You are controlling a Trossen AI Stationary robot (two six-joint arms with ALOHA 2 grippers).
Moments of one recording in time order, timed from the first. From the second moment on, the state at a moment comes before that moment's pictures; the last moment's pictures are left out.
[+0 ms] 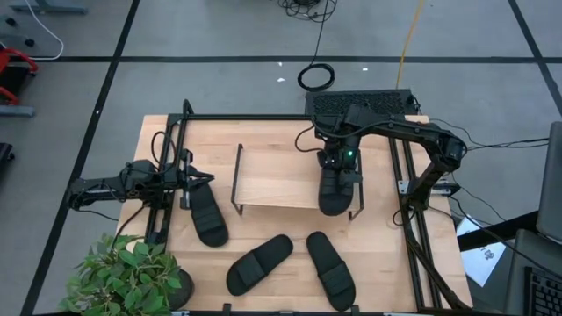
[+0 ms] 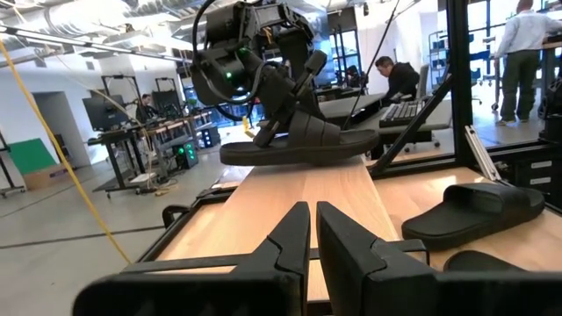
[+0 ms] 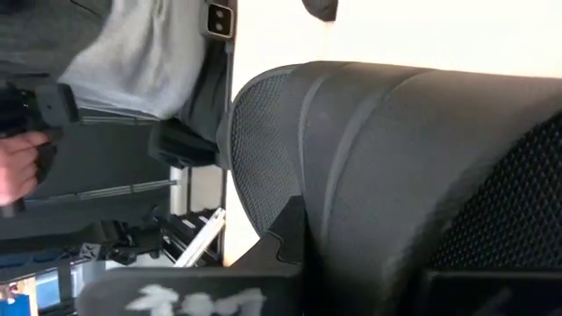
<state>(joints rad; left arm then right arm) 0.05 0.01 0.12 -0.01 0.02 0.18 -0.37 1.68 1.49 -1.53 -0.82 -0.46</state>
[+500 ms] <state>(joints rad) 0.05 0.01 0.12 -0.01 0.02 0.18 -0.31 1.68 1.49 -1.43 -0.81 -0.40</state>
